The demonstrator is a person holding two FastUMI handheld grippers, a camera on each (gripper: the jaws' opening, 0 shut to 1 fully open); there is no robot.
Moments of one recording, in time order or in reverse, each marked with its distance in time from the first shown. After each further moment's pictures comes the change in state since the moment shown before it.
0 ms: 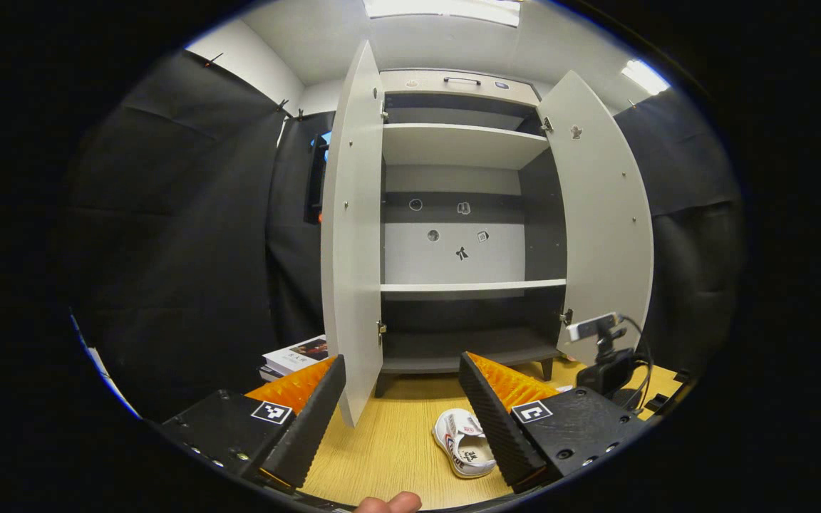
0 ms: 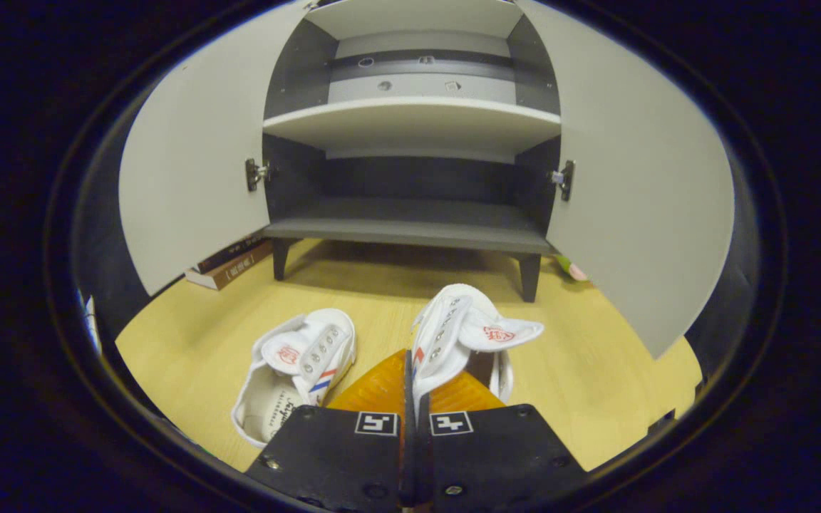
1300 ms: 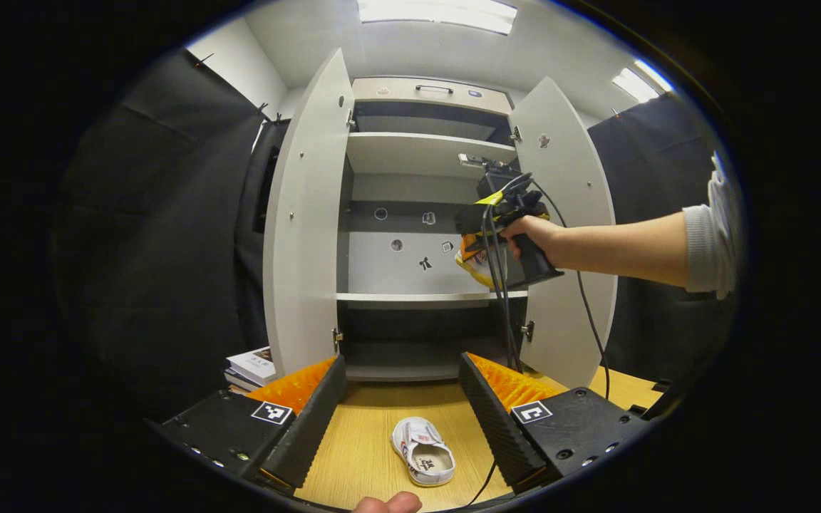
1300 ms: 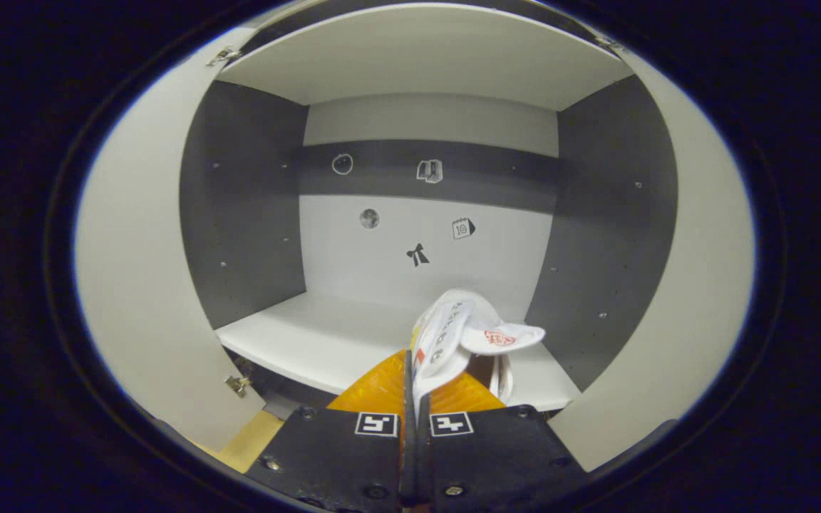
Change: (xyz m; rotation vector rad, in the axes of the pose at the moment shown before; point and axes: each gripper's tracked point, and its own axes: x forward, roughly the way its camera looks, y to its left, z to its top) left arm 0.004 -0.050 0.005 -0.010 -0.029 -0.089; right arm 0.079 -0.018 0.378 -0.064 -0.082 -0.001
